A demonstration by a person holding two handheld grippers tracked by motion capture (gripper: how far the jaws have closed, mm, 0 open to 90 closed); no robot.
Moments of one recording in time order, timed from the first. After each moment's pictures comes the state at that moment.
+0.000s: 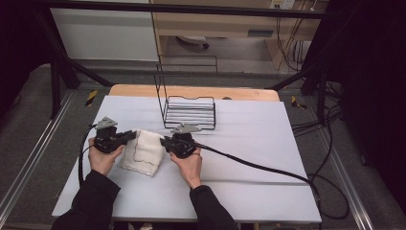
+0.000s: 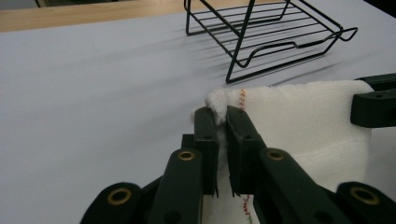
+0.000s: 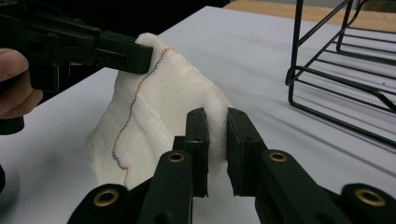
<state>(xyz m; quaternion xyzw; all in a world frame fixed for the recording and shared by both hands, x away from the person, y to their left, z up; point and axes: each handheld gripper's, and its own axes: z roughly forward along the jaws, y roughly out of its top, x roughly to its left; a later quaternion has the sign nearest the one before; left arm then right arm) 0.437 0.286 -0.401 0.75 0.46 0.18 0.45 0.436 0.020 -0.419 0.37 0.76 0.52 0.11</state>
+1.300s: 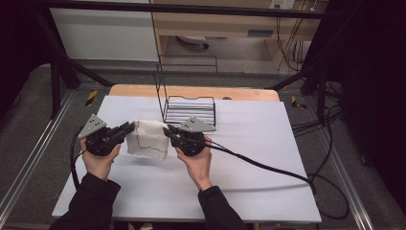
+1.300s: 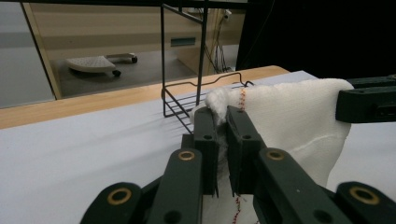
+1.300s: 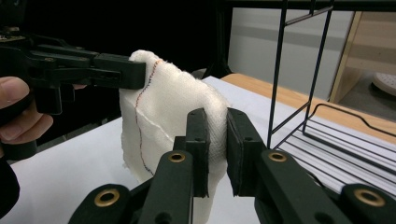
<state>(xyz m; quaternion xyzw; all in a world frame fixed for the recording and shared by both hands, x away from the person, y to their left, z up) 0.394 0.273 -0.352 0.69 0.40 0.25 0.55 0.406 -0.007 -0.356 0.31 0.73 0.58 0.19</state>
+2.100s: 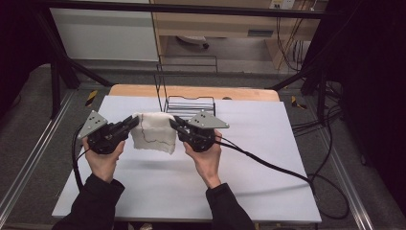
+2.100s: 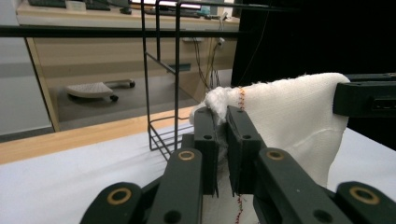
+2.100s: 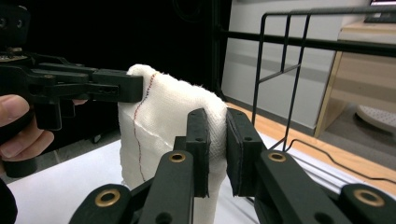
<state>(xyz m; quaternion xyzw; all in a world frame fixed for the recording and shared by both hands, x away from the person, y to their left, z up) 0.381 0.252 -0.324 0.67 0.38 0.27 0.58 0.396 -0.030 -0.319 0.28 0.71 0.61 0.22</state>
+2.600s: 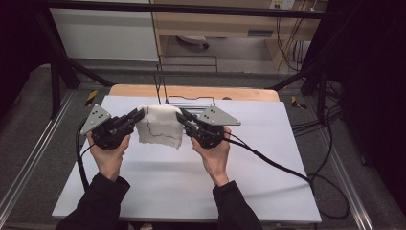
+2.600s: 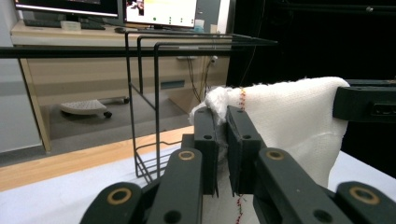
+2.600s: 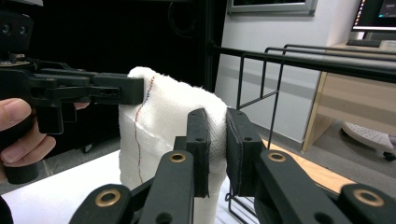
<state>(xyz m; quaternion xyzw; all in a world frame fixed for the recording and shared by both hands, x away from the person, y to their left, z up) 0.382 0.234 -0.303 0.65 0.37 0.28 0.60 0.390 -0.049 -0.295 0.27 0.69 0.62 0.25</state>
